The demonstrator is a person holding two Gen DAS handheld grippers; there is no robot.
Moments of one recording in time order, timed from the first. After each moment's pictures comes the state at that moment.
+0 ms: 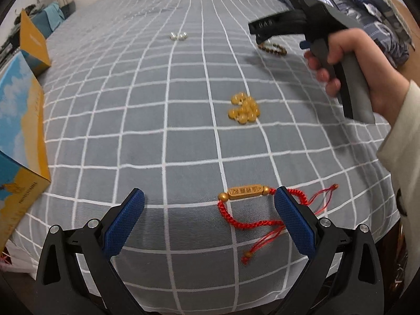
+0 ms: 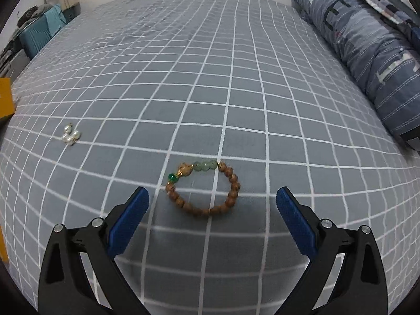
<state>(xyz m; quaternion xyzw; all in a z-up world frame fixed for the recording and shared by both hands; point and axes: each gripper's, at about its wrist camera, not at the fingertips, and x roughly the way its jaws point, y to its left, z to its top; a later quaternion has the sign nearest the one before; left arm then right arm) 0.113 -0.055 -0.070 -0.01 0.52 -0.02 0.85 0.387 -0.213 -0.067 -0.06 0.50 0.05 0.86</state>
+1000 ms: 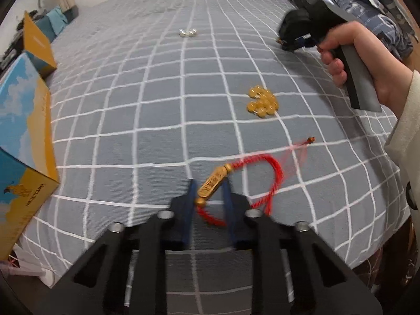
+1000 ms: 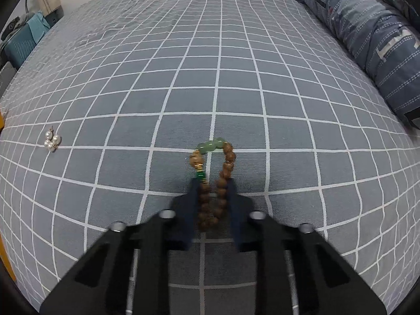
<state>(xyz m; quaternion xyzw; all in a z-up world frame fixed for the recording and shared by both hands) 0.113 -0.039 -0.071 0.01 0.51 0.00 0.86 0.400 -0.217 -0.083 -0.04 0.52 0.03 0.85</state>
